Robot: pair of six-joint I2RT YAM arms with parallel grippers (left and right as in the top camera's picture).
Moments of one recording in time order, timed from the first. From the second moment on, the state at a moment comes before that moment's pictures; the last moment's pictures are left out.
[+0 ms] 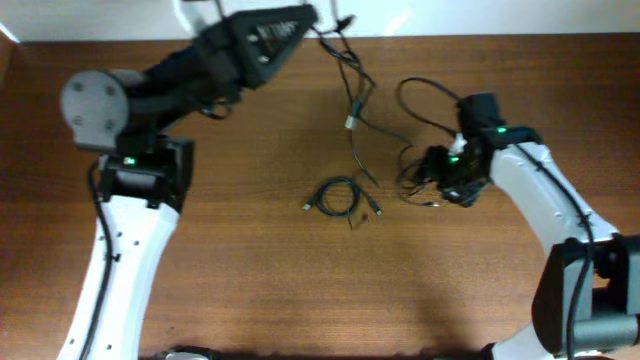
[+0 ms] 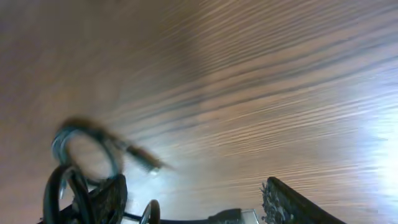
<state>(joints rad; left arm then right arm) -0.14 1.39 1.47 0.56 1.00 -1.35 0.08 1.75 1.25 -0.88 -0.26 0.60</state>
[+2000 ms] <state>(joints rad) -0.33 1.39 1.48 -0.40 0.71 -0.62 0.03 1.24 1.36 -0.91 -1.06 0.11</state>
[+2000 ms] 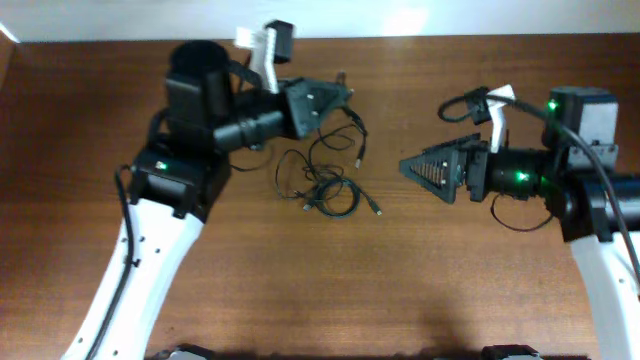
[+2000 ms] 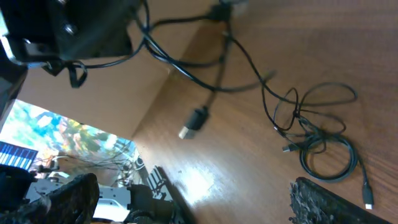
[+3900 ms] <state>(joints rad) -0.42 1.39 1.48 -0.41 0.60 -1.13 0.18 1.24 1.36 -0.81 -0.77 0.13</state>
